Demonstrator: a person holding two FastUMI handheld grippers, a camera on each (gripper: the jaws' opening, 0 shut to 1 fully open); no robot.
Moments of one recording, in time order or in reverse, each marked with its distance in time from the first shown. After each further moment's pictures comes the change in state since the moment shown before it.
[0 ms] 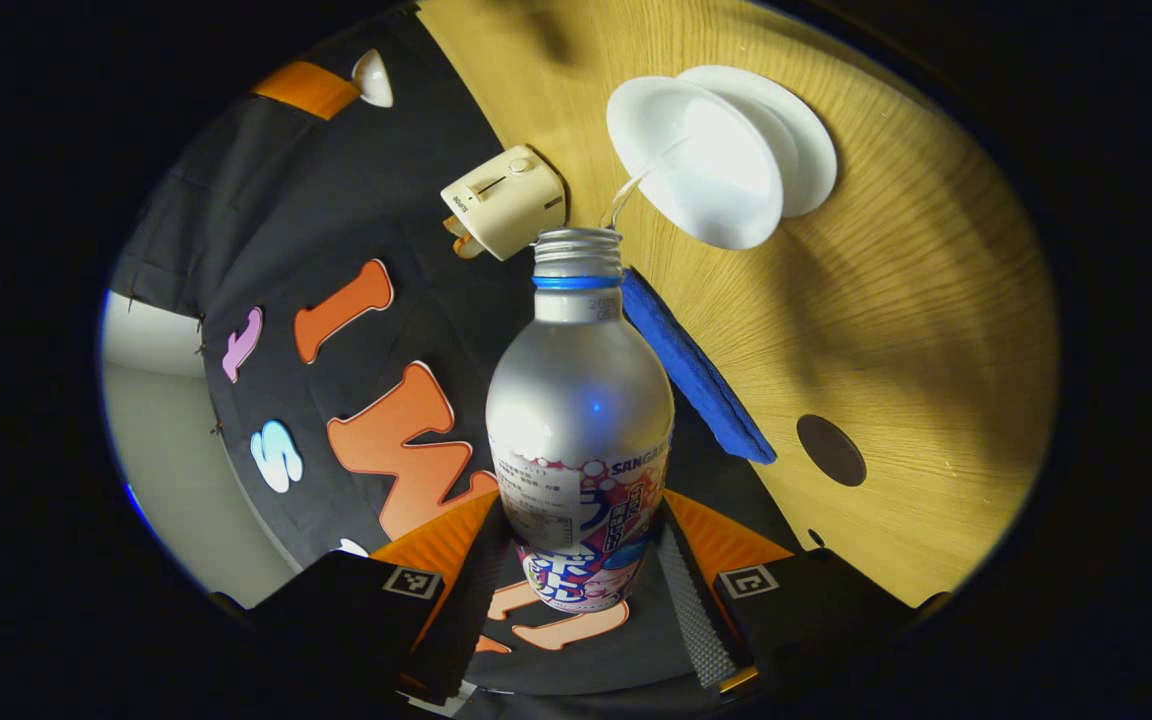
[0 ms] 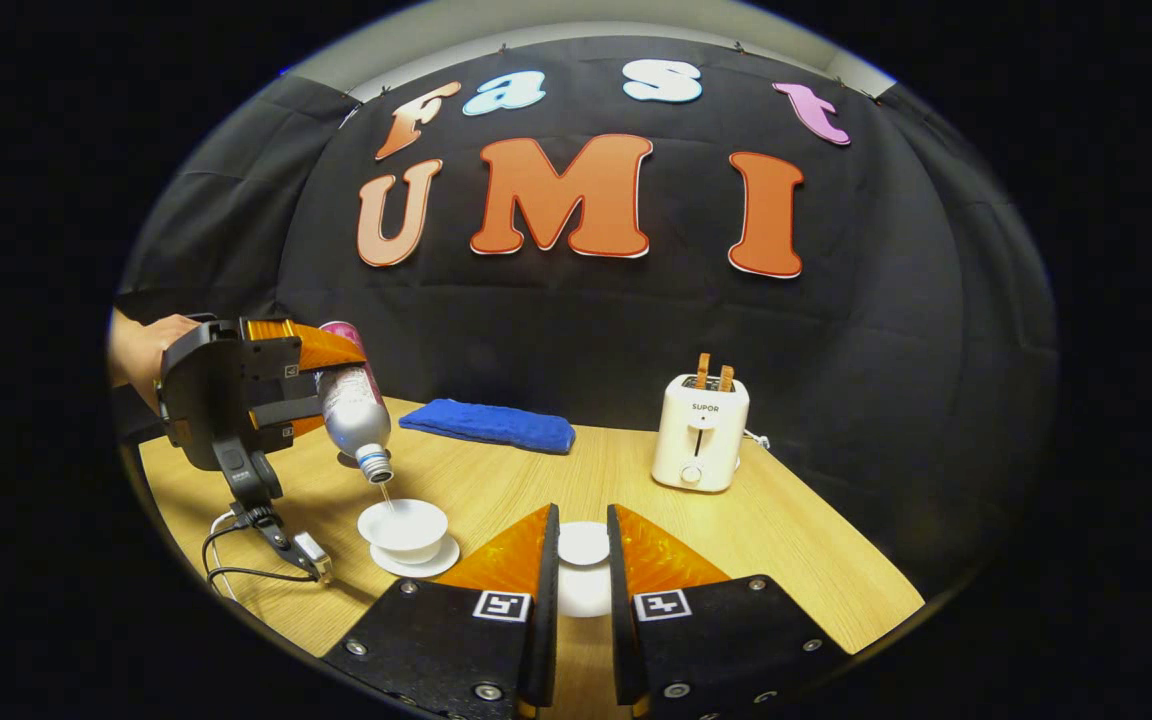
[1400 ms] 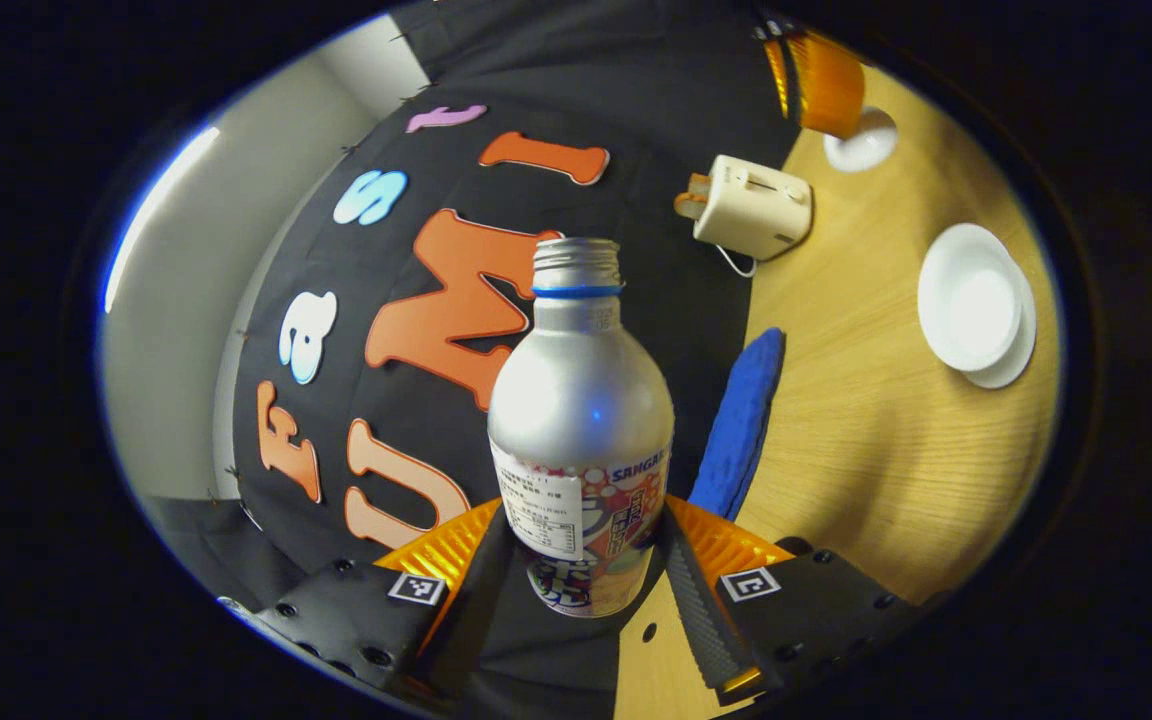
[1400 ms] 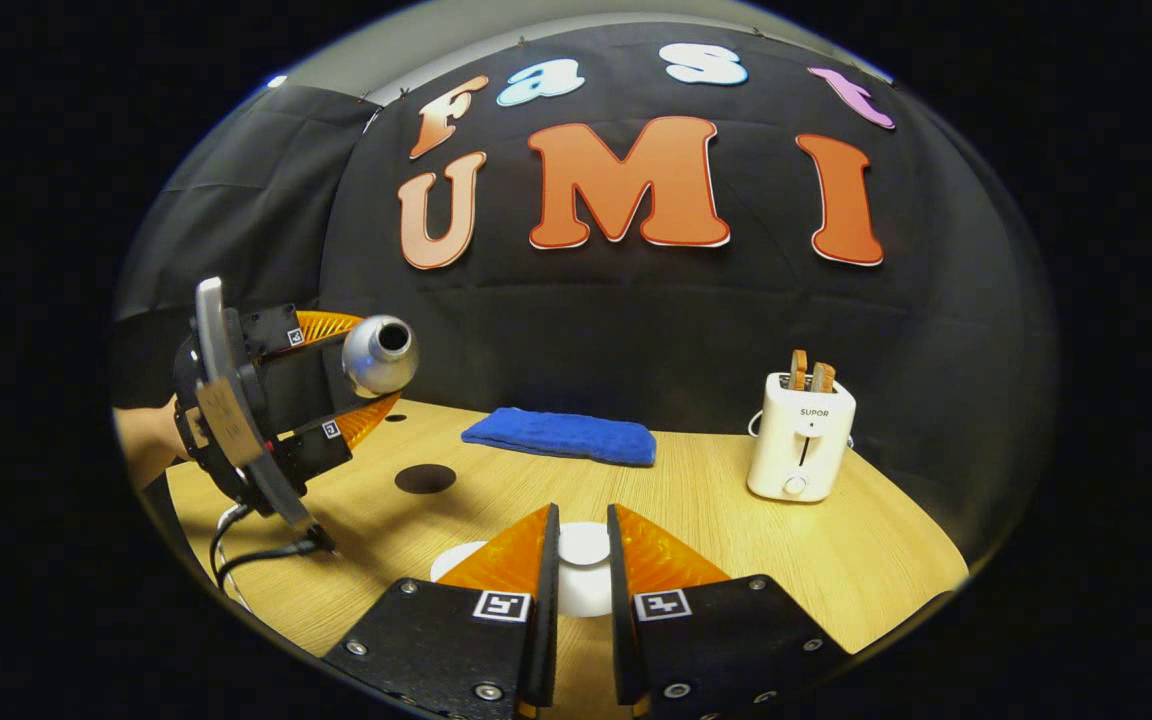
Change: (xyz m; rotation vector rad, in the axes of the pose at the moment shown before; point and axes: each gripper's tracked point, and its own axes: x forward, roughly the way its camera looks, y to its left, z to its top) left arm 0.015 0.005 -0.074 -0.973 0.030 0.170; right arm 0.049 0.082 0.016 0.042 0.009 0.173
